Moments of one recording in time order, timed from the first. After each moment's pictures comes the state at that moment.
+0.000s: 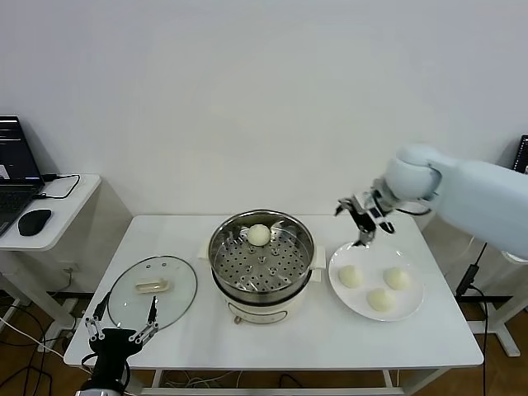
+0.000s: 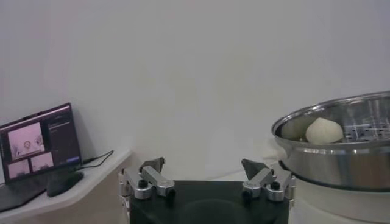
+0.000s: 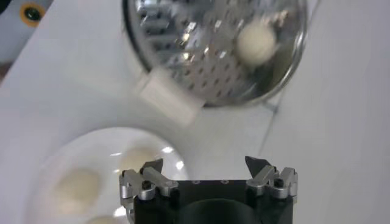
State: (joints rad) left arm 1.85 -1.27 -0.65 -2.28 0.00 0.02 -0.19; right arm 0.50 0.62 -1.23 1.53 0.10 -0.22 -0.98
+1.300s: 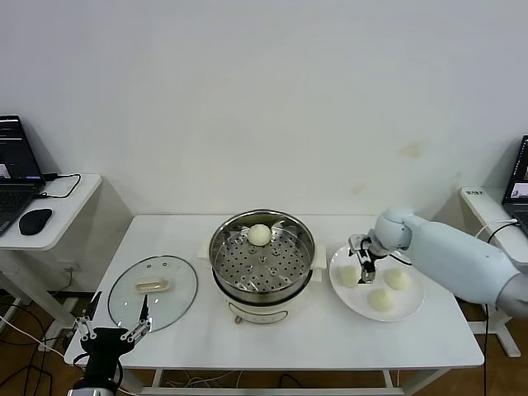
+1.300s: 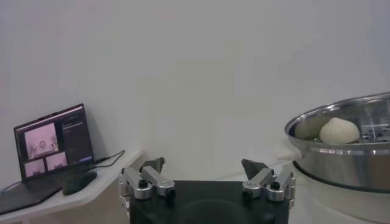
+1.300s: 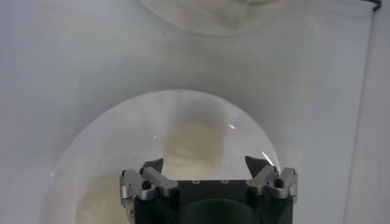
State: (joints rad) left arm 1.83 -1.27 -0.68 -2.26 -0.01 0.02 -0.19; right arm 0.06 0.88 -0.95 1.09 -0.10 -0.24 -0.95
